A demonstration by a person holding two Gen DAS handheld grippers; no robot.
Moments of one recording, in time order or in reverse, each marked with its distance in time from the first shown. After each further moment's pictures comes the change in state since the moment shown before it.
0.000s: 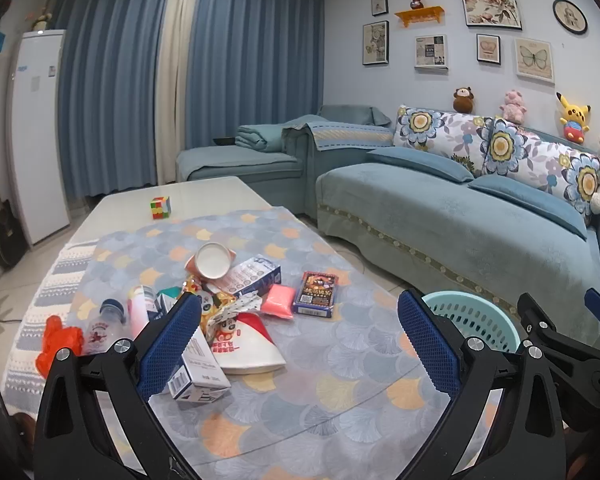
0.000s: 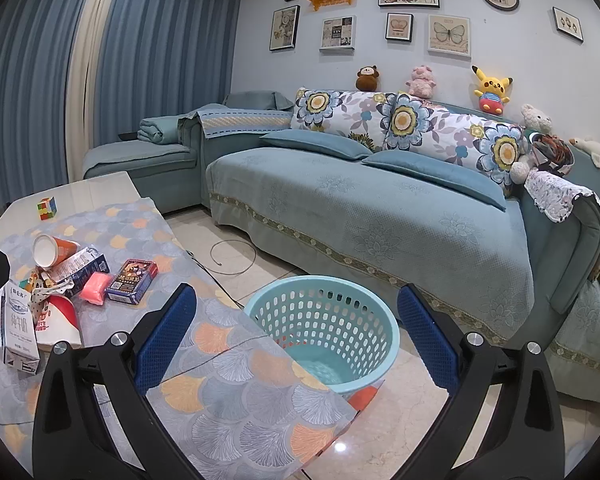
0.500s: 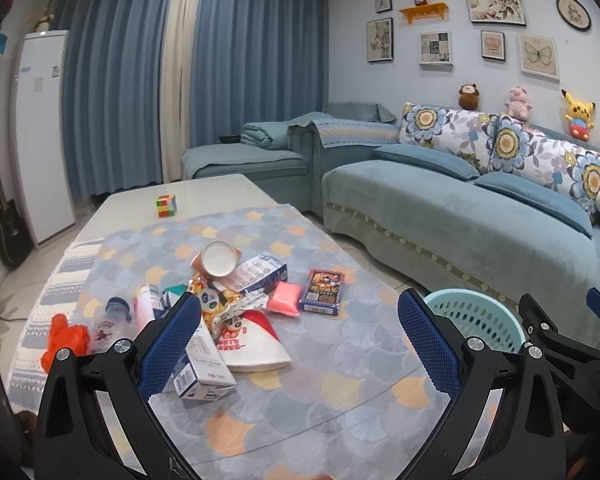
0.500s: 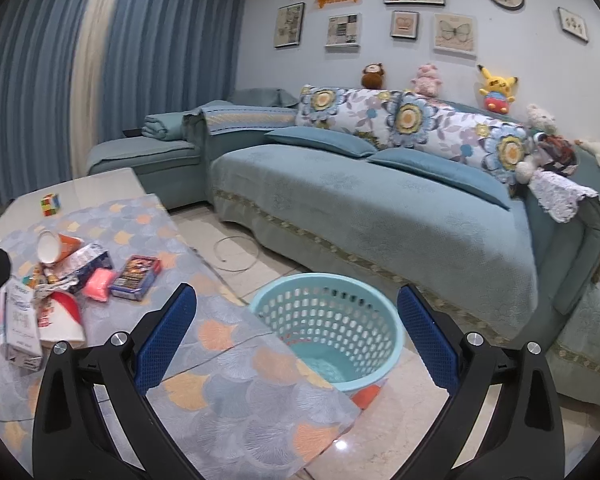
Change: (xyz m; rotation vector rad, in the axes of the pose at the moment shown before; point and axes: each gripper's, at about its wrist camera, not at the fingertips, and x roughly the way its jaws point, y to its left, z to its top) left arm -0.002 0.003 0.004 -0.002 0.017 0.027; right arm 0.000 0.001 -0.002 -0.006 0.006 0.034
